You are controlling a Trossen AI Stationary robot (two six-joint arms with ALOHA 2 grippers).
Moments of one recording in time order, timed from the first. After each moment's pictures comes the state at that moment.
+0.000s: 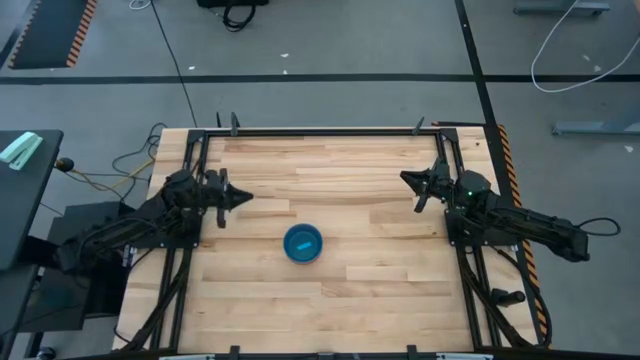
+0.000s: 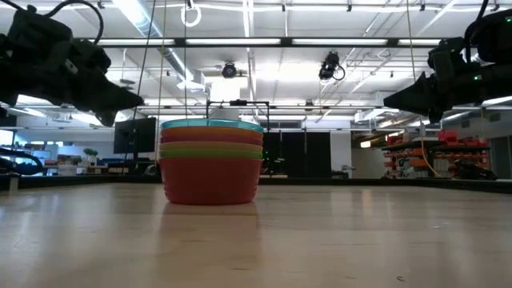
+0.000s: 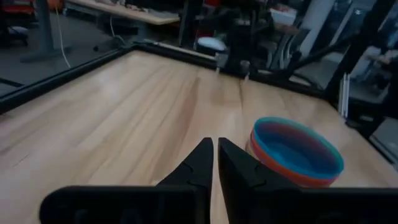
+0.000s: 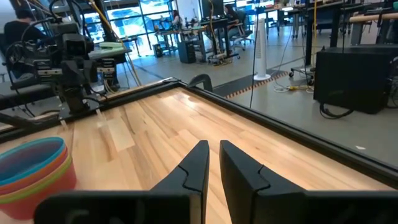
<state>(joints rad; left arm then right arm) 0.57 0.25 0.01 0.08 0.45 -0.15 -0.44 0.10 0.01 0.03 0.05 0.16</state>
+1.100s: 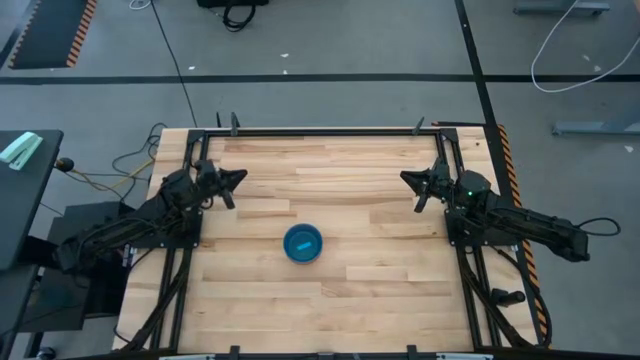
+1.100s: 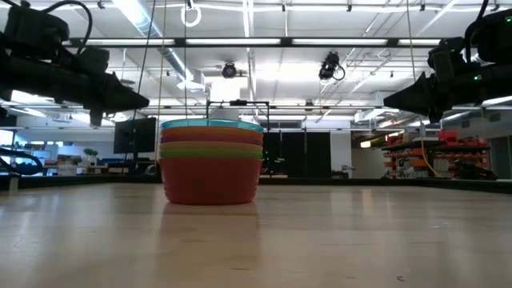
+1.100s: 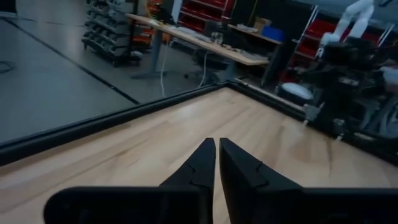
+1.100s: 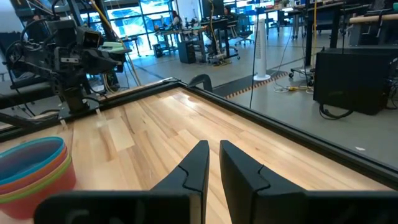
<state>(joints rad) 0.56 0.25 0.01 0.16 0.02 -0.29 -0.44 0.10 0.01 0.03 0.05 0.16</state>
